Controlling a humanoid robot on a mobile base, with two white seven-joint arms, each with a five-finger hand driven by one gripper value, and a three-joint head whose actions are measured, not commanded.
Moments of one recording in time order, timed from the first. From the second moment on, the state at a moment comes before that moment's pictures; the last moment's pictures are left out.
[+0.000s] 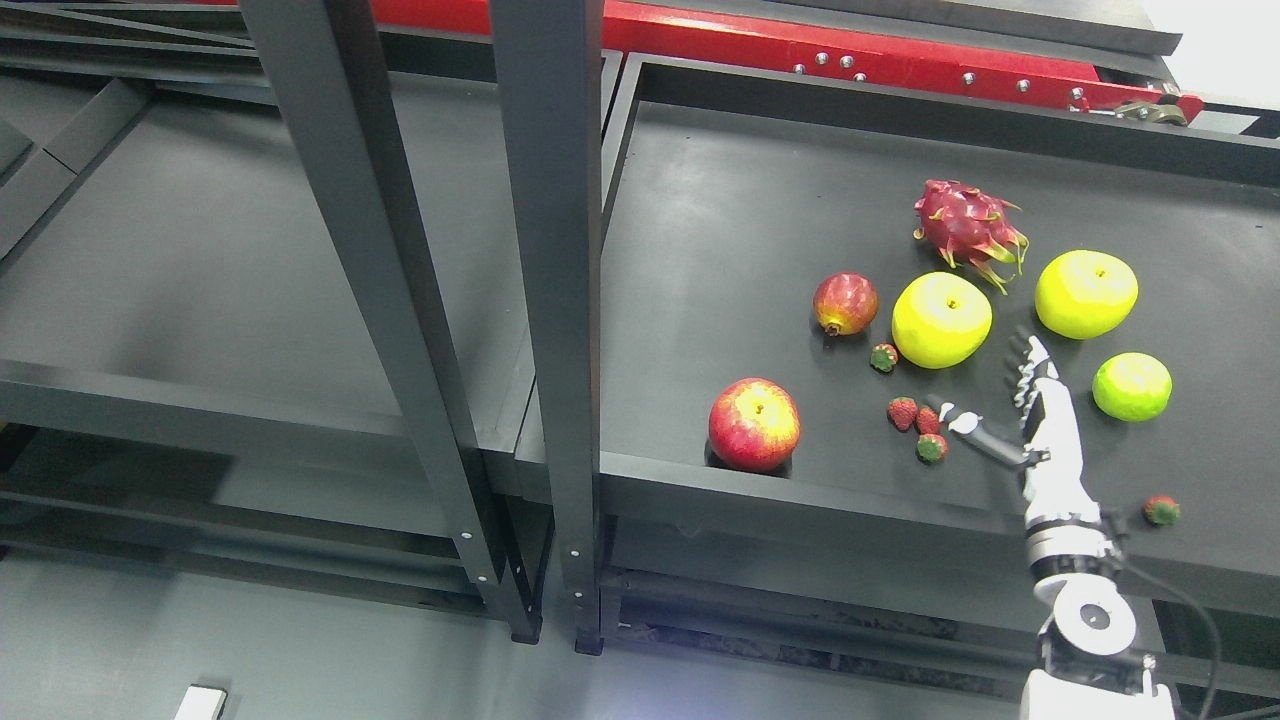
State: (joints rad) left arm -0.09 0.00 0.09 -0.04 -0.07 0.00 -0.16; right arm -0.05 -0.05 -0.21 -1.47 0.17 -0.05 0.15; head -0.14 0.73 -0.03
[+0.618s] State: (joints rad) left arm -0.09 0.00 0.09 -0.04 -0.07 0.00 -0.16; right arm 0.09 -0.02 -0.07 -1.57 0.02 -0.09 -0.03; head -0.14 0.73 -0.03
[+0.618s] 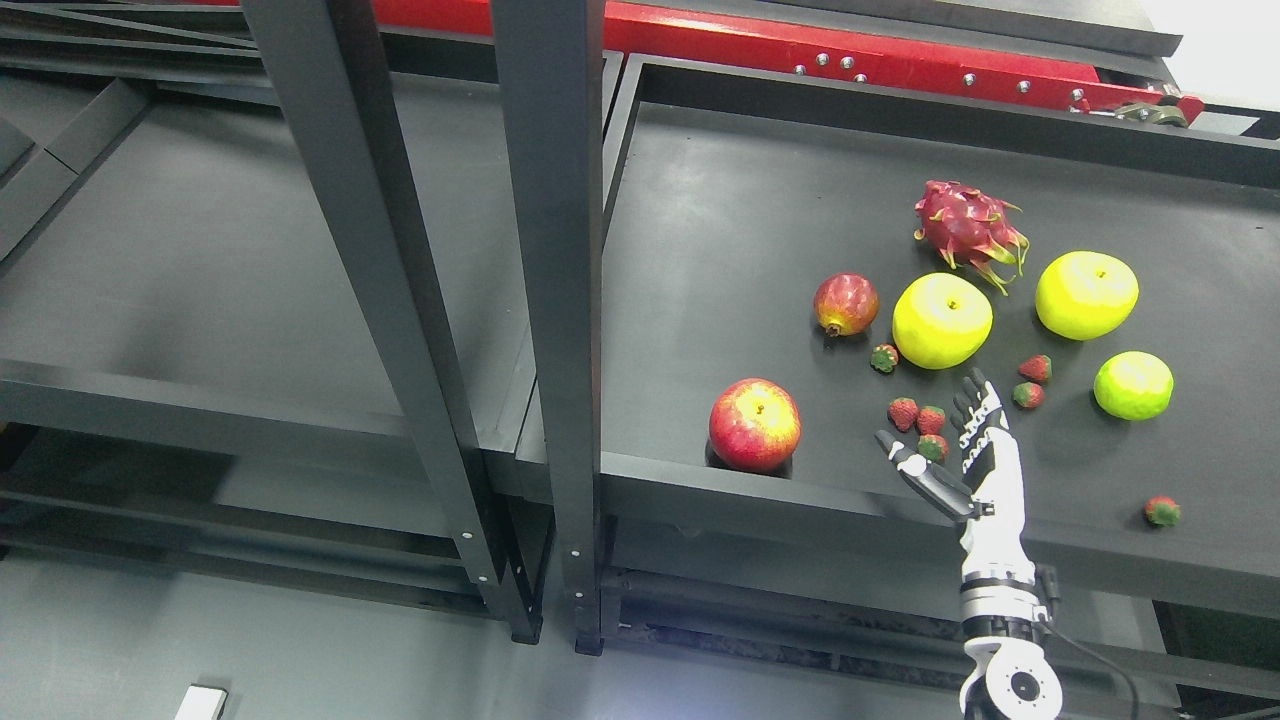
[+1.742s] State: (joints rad) left arm -0.09 0.00 0.09 -0.04 -0.07 0.00 -0.16; right arm 0.11 0.00 -0.01 -1.67 0.00 -0.14 -0.04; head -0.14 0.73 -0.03
